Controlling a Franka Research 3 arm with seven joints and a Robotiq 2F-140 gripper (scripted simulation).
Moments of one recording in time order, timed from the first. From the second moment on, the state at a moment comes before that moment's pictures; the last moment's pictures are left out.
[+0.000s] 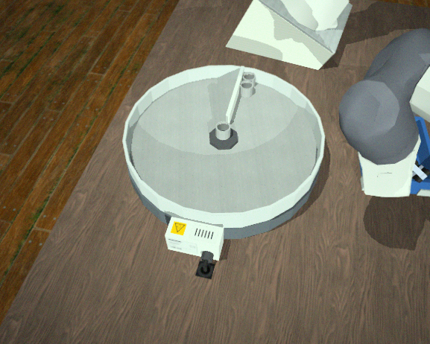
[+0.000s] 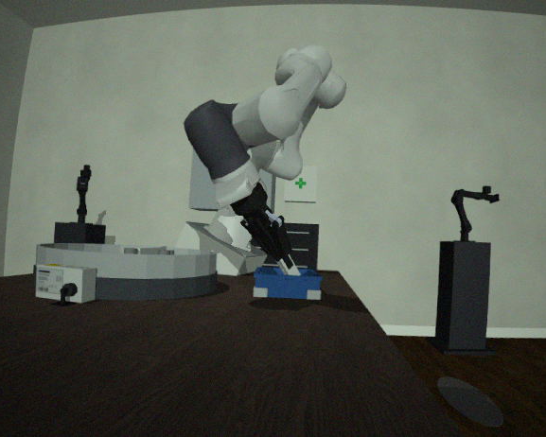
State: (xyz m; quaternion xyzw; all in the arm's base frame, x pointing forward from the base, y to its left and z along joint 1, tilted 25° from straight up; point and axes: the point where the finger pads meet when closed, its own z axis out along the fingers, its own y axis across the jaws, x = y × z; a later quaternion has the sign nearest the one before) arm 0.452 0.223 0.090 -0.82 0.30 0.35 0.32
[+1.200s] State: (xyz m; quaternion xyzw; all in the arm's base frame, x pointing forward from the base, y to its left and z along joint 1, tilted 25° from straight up) arm 0.452 0.226 0.085 -0.82 0.30 0.35 0.32
